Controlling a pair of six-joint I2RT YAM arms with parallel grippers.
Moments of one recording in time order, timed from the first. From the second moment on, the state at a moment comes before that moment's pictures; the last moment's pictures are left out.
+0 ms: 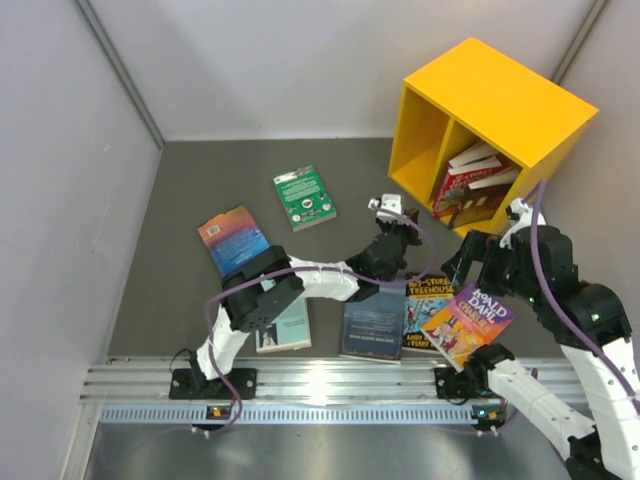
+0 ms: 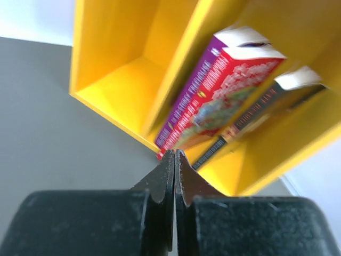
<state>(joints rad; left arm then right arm) -1.09 2.11 1.28 0.96 -0.67 -0.36 0.38 0.68 1.18 -1.19 0.05 0.52</state>
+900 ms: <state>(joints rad) -0.96 2.61 2.08 0.53 -0.55 -0.62 0.38 0.68 1.18 -1.21 0.09 0.61</state>
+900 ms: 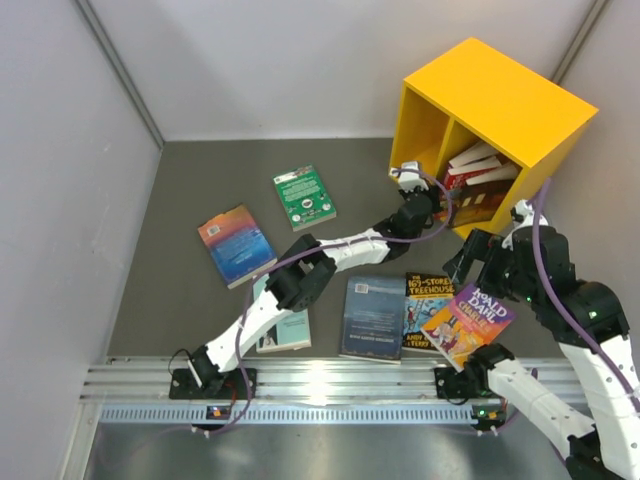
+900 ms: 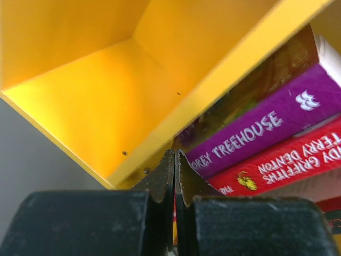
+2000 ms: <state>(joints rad) -0.71 1.69 1.30 0.04 -0.26 -0.69 0.38 0.91 1.08 -0.94 -0.06 0.59</state>
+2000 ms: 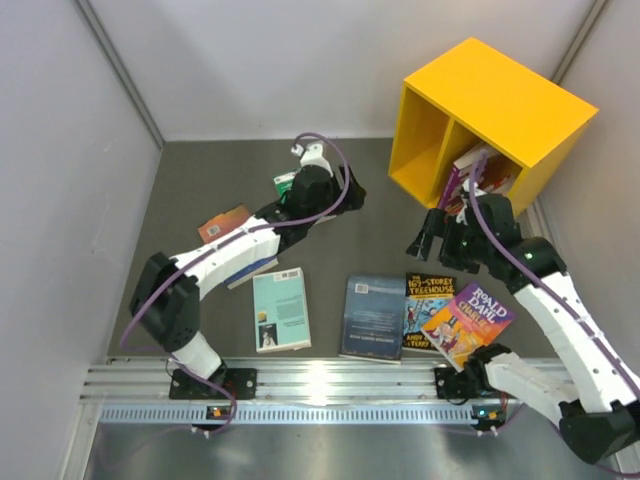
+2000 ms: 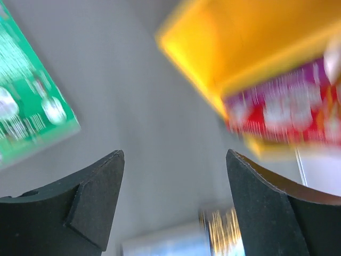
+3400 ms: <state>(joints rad) -0.95 1.56 0.63 0.04 0.38 -1.15 0.58 1.26 0.46 -0.20 -0.50 0.75</state>
